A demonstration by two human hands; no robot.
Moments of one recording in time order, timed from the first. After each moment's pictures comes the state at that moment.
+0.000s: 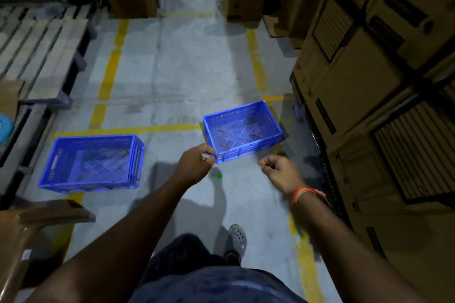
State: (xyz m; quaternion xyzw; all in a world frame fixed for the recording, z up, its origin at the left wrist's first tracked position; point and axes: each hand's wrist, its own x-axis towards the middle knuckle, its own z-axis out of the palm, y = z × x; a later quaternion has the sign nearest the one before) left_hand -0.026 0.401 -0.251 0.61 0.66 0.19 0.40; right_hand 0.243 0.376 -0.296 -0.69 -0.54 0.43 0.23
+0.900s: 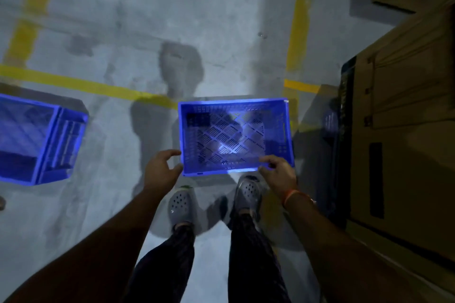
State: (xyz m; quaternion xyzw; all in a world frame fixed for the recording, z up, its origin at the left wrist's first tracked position) left_hand 0.038 0.728 -0.611 0.43 0.80 0.13 0.40; right_hand 0.353 0.787 -0.598 -0.73 -0.52 0.44 0.05
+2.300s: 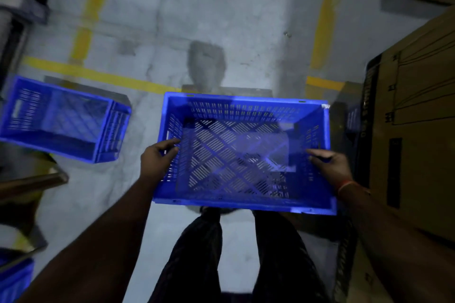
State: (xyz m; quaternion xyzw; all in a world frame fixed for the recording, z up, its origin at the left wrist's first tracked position) left_hand -0.050 0.682 -0.531 0.37 0.80 0.24 0.40; right_hand 0.426 0.789 -0.548 -0.70 -0.50 0.49 0.14
